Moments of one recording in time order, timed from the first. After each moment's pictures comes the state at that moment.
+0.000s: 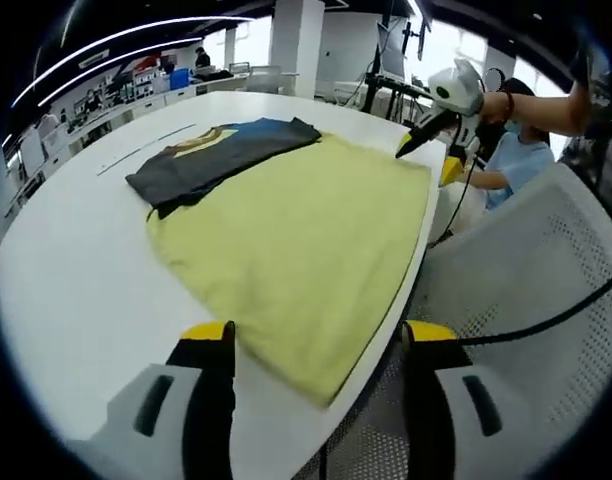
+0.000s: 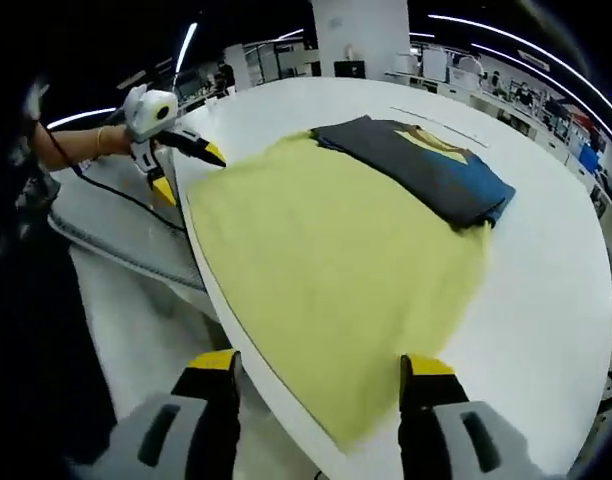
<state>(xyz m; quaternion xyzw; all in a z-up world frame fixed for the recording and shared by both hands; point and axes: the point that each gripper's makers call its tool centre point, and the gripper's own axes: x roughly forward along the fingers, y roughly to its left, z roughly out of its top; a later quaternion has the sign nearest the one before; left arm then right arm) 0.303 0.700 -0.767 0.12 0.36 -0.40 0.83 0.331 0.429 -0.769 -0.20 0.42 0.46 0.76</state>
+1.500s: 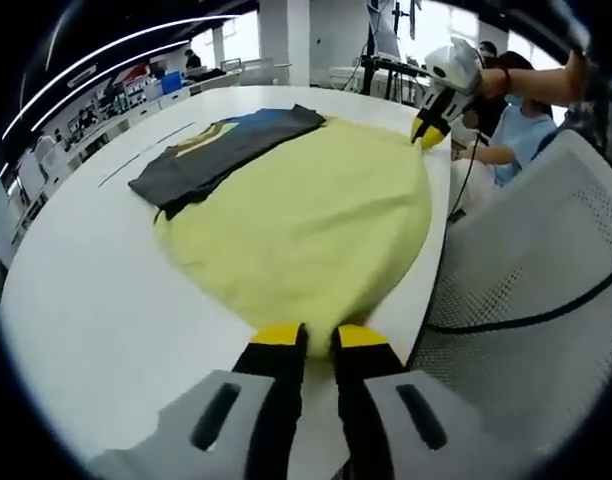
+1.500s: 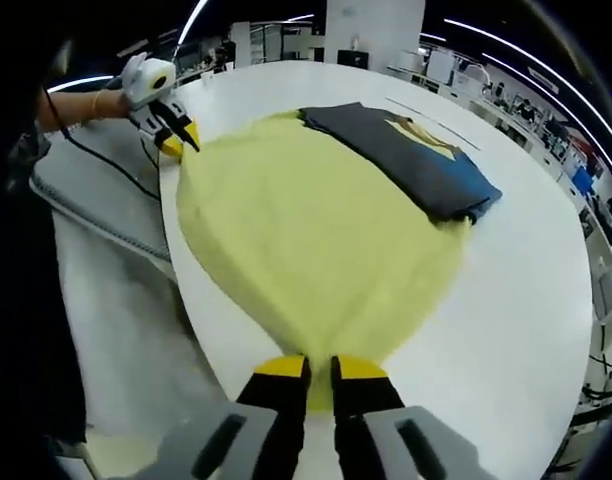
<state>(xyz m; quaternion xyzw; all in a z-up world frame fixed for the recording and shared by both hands) 0.317 0.712 -0.773 0.16 0.36 -0.40 0.83 0.350 0.408 -0.777 -0.26 0.42 0.43 0.76</state>
